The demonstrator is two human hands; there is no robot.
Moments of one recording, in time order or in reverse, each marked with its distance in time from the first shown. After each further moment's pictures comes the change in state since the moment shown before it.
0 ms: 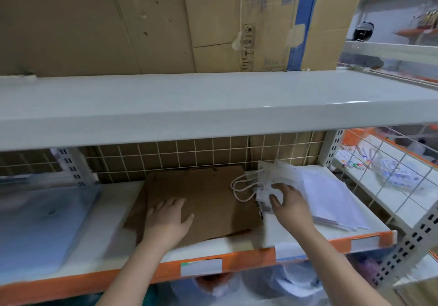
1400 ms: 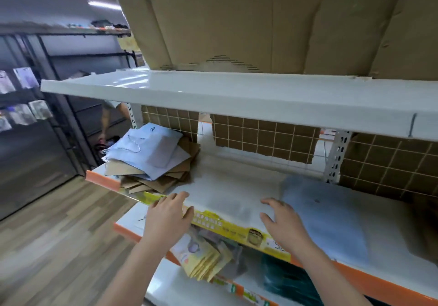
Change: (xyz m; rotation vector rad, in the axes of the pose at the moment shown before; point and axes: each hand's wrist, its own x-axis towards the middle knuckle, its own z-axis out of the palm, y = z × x) left_hand -0.199 -0.618 -0.143 0.047 0.461 -0.387; right_hand -0.233 -0.549 0.340 0.092 -0.515 -0.530
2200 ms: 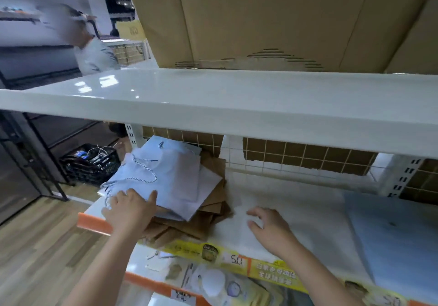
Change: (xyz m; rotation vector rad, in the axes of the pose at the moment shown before) left_hand 0.214 -0.242 0.035 0.099 -0.127 -0.489; right_hand 0.150 -0.136 0.136 0.002 -0.063 0.121
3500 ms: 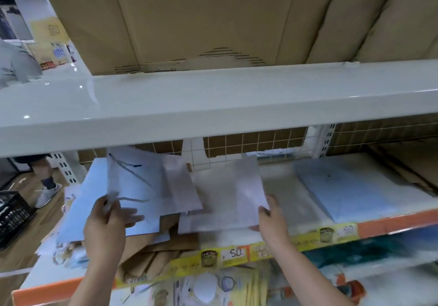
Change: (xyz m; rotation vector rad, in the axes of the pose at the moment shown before) left_hand 0.026 -0.003 -0.013 -1.201 -0.231 0.315; right_hand -0.034 -0.043 0.029 0.790 0.697 0.472
